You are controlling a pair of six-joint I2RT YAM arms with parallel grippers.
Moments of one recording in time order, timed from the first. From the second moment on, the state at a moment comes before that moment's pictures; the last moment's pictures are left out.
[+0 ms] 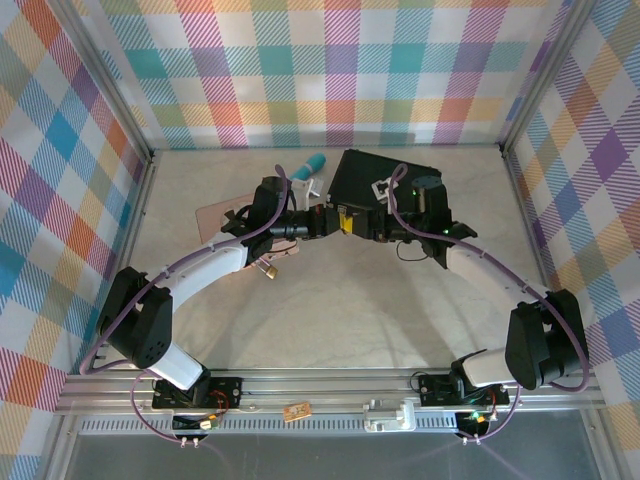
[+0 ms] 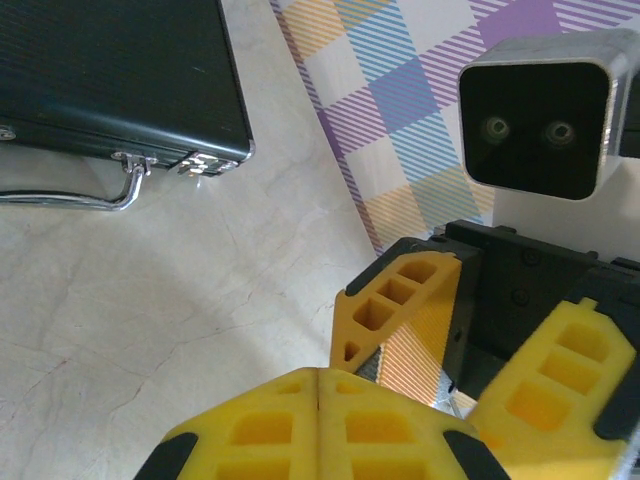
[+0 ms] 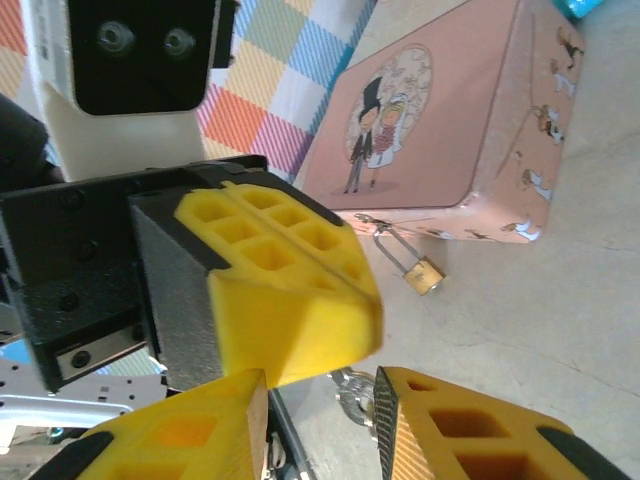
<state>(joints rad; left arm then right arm) -0.58 1.55 1.09 0.05 0.61 -0.75 0.37 1.38 0.94 -0.06 -0.89 0.58</state>
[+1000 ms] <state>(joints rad) -0.57 1.51 1.09 -0.01 0.41 -0.93 0.37 1.42 0.95 -0.15 -0.85 0.49</state>
